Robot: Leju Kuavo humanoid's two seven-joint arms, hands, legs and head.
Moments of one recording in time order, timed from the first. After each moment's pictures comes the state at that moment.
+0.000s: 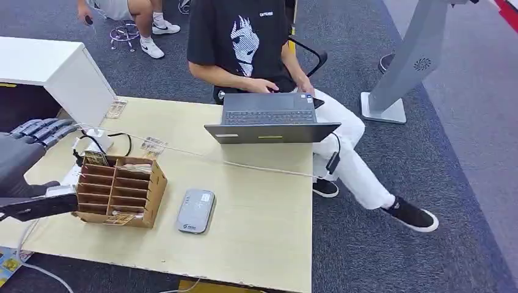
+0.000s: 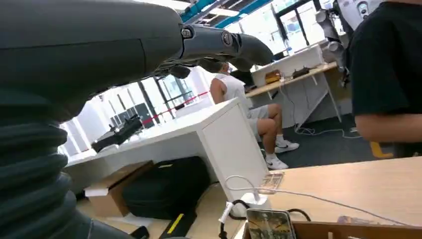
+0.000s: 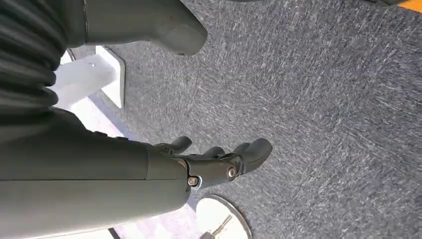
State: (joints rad) left arm -0.10 0.99 -0.03 -1.88 -0.68 -0.28 -0.01; right arm -0.07 0.08 0.96 -0.13 -0.29 -0.54 0.13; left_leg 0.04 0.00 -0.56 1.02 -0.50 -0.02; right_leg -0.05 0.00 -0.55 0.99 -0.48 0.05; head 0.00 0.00
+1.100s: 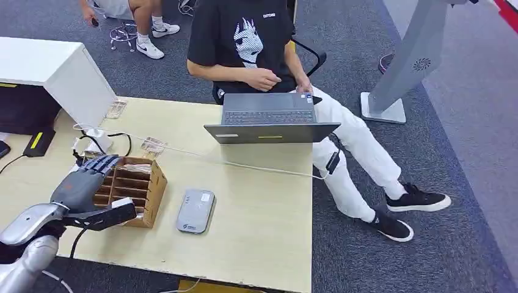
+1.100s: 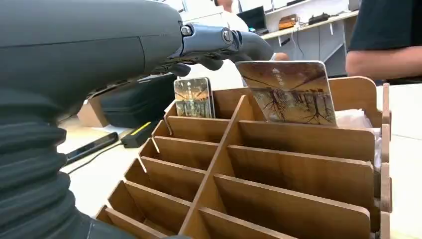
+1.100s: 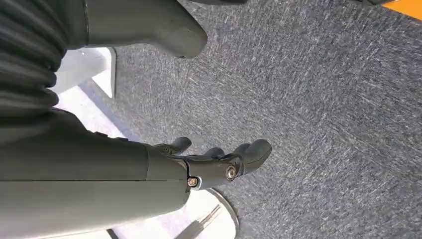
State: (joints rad) left arm -0.11 0.63 -0.17 -1.55 -0.83 -0.10 -0.05; right arm -0.09 0.09 1.01 -0.13 -0.29 -0.54 0.12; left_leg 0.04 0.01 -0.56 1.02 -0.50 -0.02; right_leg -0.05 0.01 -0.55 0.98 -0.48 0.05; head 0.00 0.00
